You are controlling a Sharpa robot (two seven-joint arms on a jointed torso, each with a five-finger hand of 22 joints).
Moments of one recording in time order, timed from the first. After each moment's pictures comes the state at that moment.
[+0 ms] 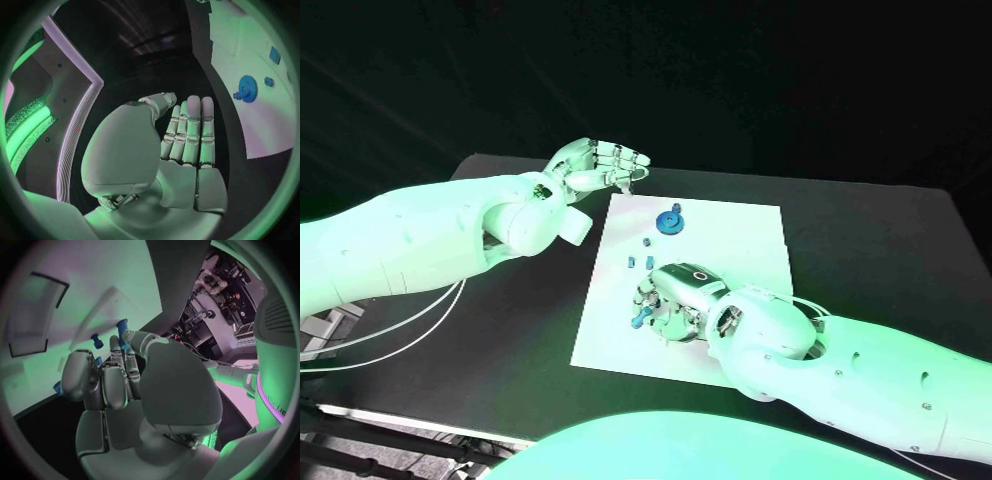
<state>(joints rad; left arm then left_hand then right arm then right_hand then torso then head) 1.15 -0.95 0.02 1.50 -0.23 -0.21 0.31 1.47 -0.23 0.56 0.10 0.26 0.85 0.21 0.28 0.25 0.91 0.15 0.42 0.21 0.99 0.07 1.04 0.50 0.17 0.77 0.17 0.94 0.80 1.03 -0.52 -0.13 1.68 -1.61 -0.31 -0.29 1.45 -0.20 0.64 0.13 0.17 1.05 0.11 0.32 0.43 1.13 0.12 0.29 0.10 1.47 -0.02 1.37 1.14 0.09 1.44 0.08 1.14 1.31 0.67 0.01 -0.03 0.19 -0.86</state>
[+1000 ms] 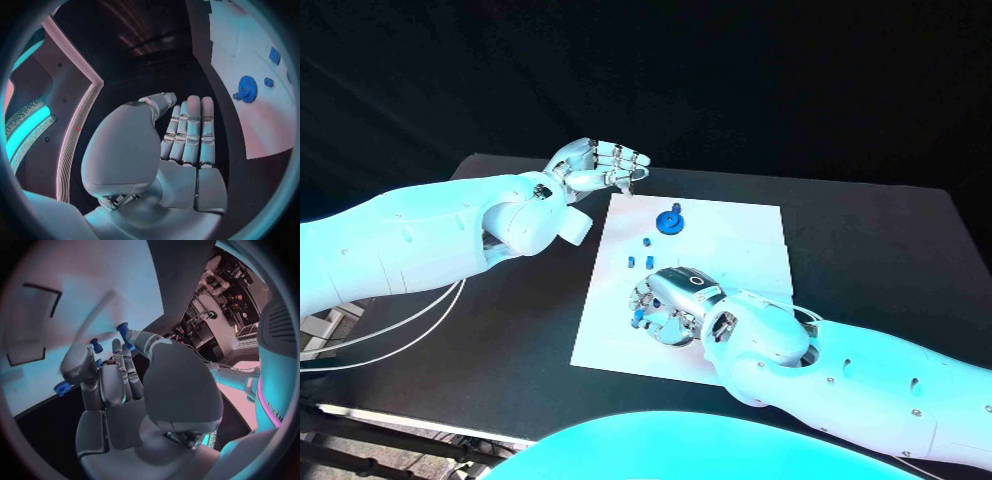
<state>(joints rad) 1.15 -0.96 0.02 1.50 -0.23 -0.21 0.31 1.47 -0.23 0.56 0.10 0.26 0.85 0.21 0.28 0.25 0.92 0.15 0.42 0.20 0.99 0.07 1.04 0.50 0.17 0.77 0.17 0.94 0.80 1.01 -0.51 -0.14 1.67 -1.64 -0.34 -0.31 1.37 -0.25 0.60 0.08 0.17 0.92 0.14 0.24 0.41 1.03 0.10 0.22 0.07 1.47 0.01 1.34 1.08 0.09 1.38 0.11 0.99 1.31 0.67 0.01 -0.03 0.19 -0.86</state>
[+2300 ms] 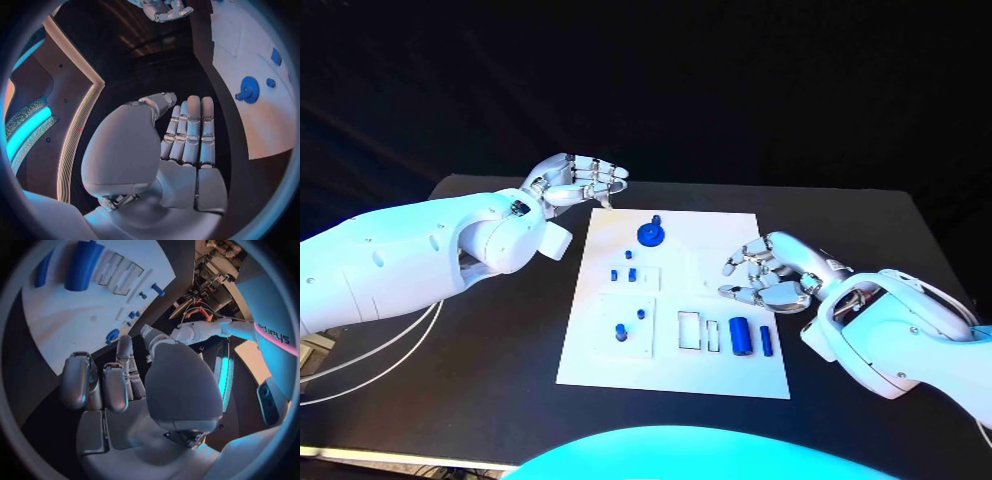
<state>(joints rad) 1.15 -0.97 0.02 1.50 -0.23 -0.20 0.31 1.47 -0.23 0.56 0.10 0.26 0.85 0.21 0.28 0.25 0.91 0.14 0.42 0.20 0.99 0.08 1.04 0.50 0.17 0.77 0.17 0.93 0.79 1.13 -0.98 -0.11 1.89 -1.24 -0.49 -0.23 1.32 -0.24 0.27 0.28 0.17 0.96 0.12 0.31 0.41 1.23 0.05 1.08 0.72 1.47 -0.03 1.43 1.21 0.07 1.46 0.07 1.23 1.31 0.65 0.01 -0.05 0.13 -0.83</state>
